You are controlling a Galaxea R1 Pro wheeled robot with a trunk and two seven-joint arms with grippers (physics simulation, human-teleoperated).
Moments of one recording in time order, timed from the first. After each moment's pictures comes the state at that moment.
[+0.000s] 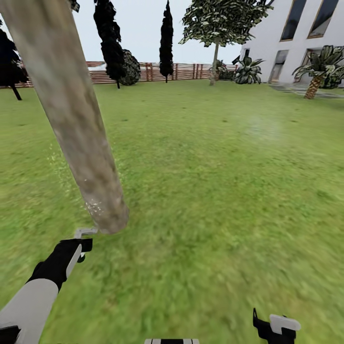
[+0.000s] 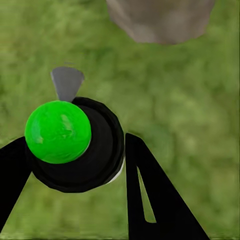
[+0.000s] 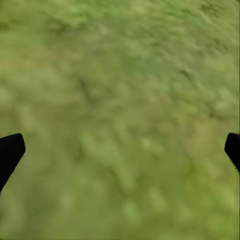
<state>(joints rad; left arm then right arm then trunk) -0.75 0.18 0.14 -0.66 -0.04 0.52 0.09 -0.39 -0.09 -0.46 -0.13 0.38 -0.67 -0.22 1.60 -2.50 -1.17</state>
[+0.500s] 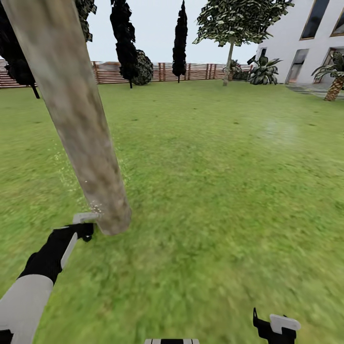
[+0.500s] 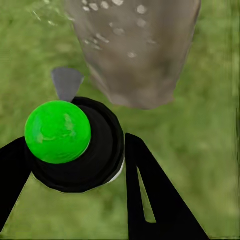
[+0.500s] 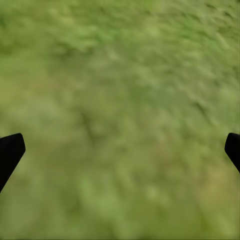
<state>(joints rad) -0.75 0.21 0.11 -0.83 0.01 0.53 -0.02 -0.39 -0.09 -0.46 -0.13 0.38 -0.67 -0.21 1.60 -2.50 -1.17</state>
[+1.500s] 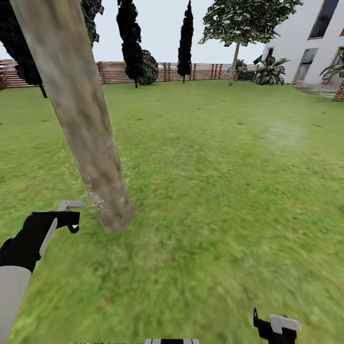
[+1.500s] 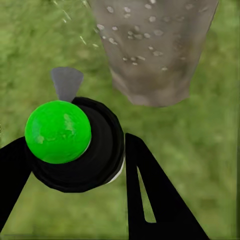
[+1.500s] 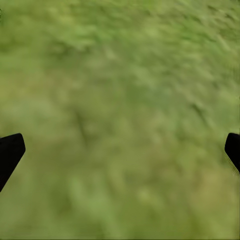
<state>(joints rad) -0.80 0.34 0.07 -0.97 -0.01 0.74 -0.17 -0.39 -0.09 -0.46 -0.13 0.38 -0.67 -0.22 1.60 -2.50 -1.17</state>
